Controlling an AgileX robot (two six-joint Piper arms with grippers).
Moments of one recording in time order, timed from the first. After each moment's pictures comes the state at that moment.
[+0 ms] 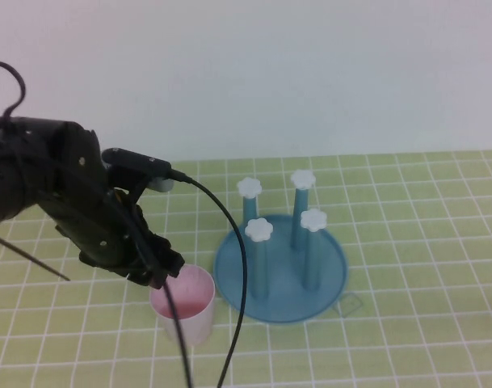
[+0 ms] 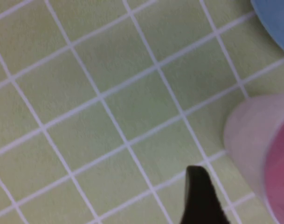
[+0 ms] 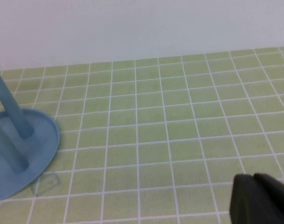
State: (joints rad) right arm -0.01 0.33 -0.37 0.13 0.57 -0.03; left arm -0.34 1.63 -1.20 -0.10 0.88 0.16
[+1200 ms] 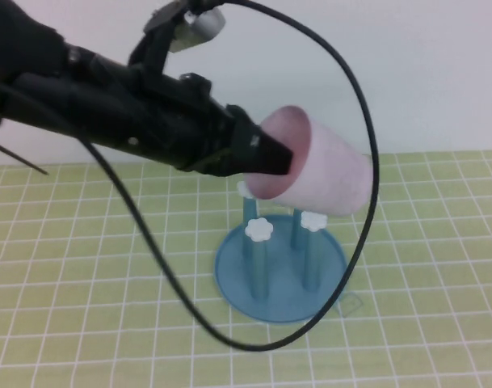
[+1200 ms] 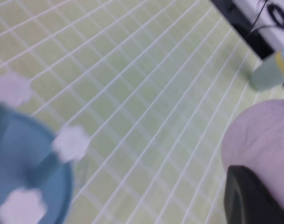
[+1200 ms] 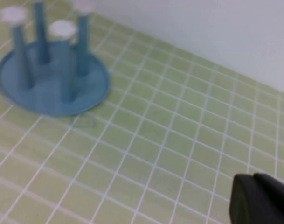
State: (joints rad) right arm -0.01 0.38 -0.64 0.32 0.91 -0.60; left arm -0.41 1.50 -1.43 -1.00 1.02 0.63
